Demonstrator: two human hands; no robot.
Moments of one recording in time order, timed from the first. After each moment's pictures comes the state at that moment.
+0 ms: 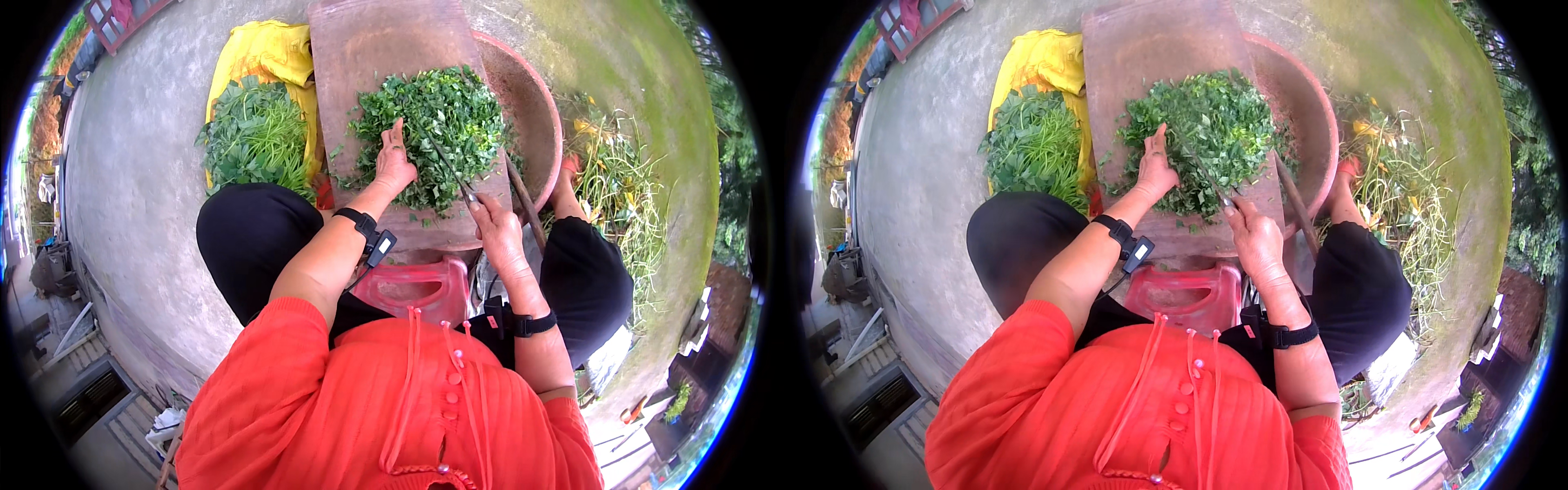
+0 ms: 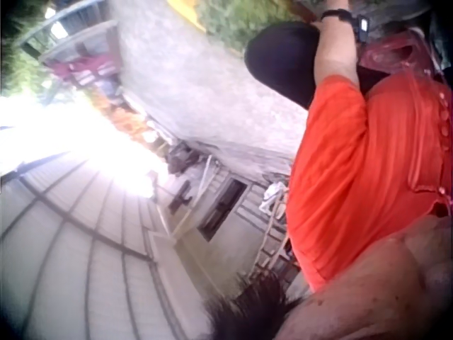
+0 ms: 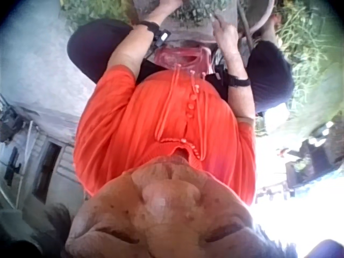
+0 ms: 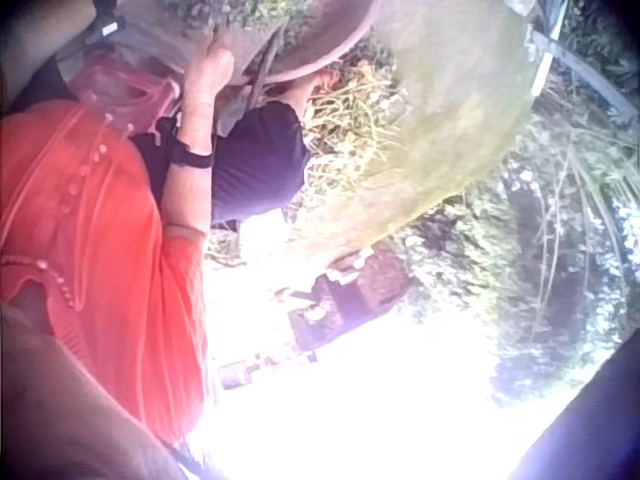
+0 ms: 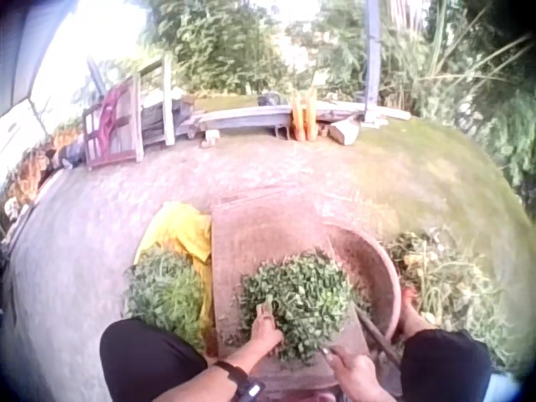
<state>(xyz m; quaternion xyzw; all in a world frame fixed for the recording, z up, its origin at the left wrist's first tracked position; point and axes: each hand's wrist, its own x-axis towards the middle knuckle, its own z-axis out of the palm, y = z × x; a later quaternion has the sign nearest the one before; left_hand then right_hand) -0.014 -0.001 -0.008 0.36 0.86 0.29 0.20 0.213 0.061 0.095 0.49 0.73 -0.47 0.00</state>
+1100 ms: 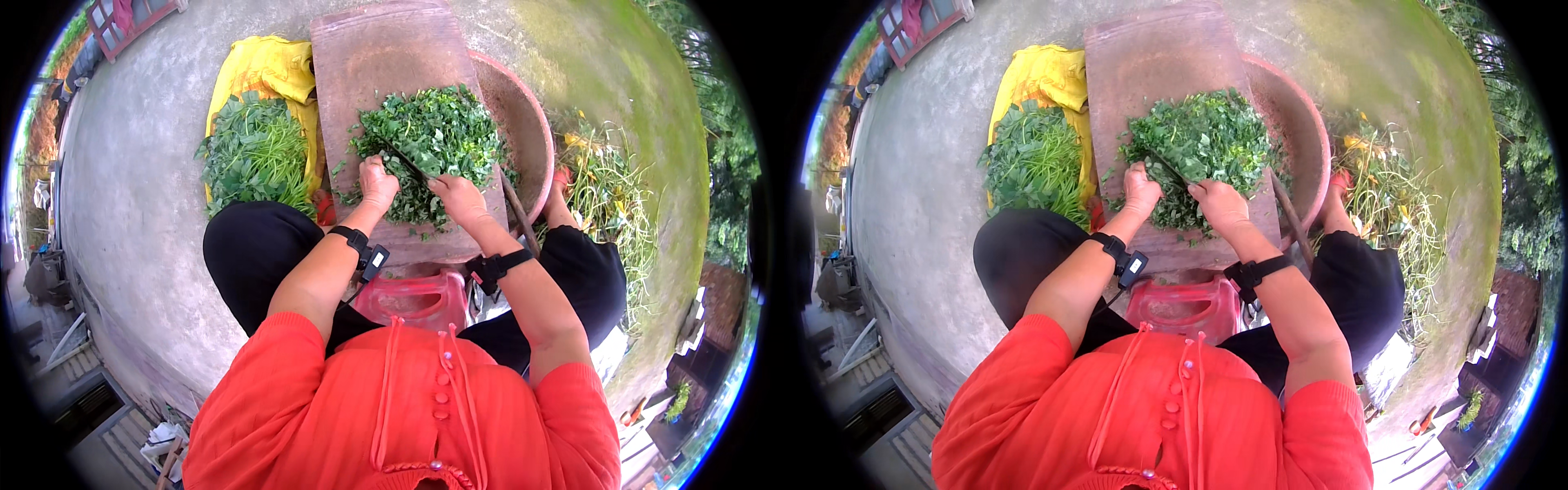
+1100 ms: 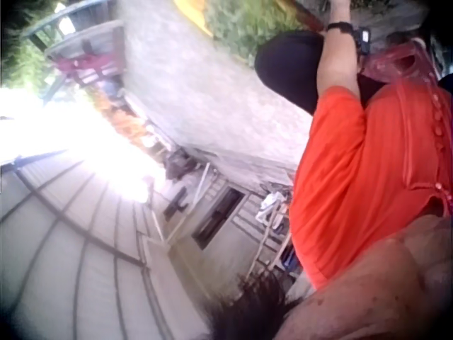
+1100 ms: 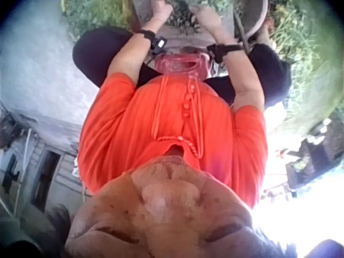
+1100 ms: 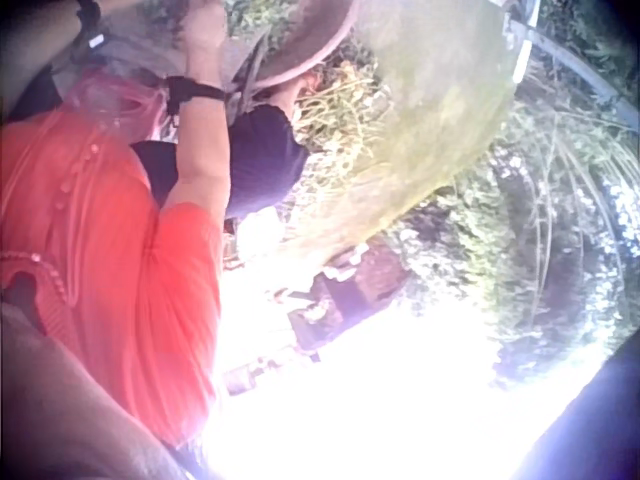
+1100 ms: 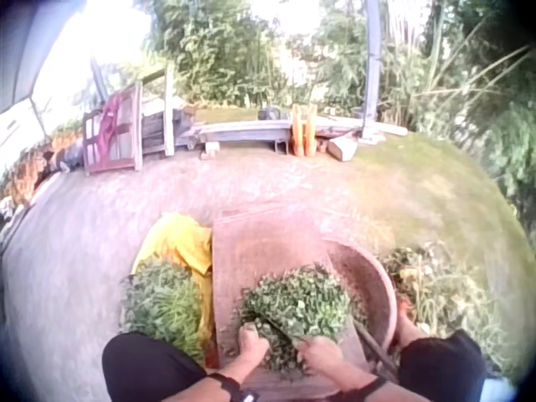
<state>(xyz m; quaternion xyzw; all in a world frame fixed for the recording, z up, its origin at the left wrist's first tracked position) -0.038 -0.024 -0.046 0.29 0.90 0.29 0.14 0.123 0.086 0.060 0.39 0.83 -0.40 0.06</state>
